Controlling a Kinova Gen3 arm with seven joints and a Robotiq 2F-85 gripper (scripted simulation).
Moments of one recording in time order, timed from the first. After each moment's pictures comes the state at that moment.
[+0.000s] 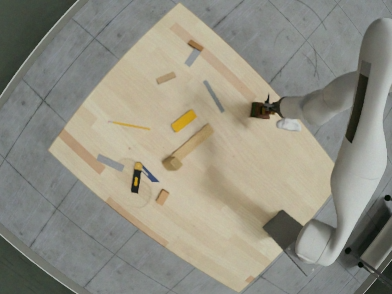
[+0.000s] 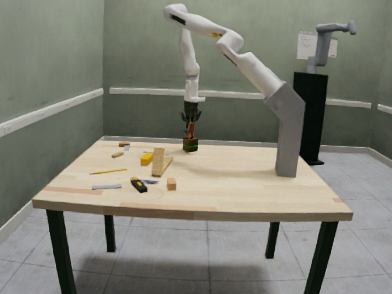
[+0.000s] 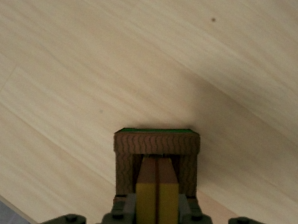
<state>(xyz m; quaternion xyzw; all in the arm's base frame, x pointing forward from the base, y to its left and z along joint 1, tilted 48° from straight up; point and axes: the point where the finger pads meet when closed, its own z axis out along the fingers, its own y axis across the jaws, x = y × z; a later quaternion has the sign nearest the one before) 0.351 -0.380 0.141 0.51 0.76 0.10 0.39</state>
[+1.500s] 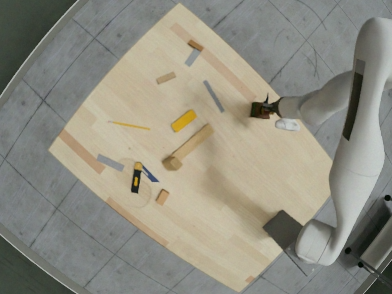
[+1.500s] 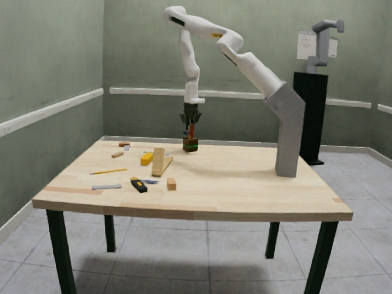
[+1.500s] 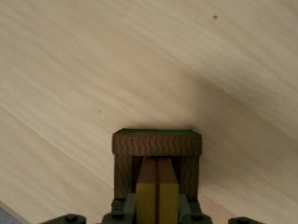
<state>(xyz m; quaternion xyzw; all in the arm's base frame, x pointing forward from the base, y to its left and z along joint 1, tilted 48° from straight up) 0.357 -0.382 0.135 0.51 0.76 0.10 0.39</state>
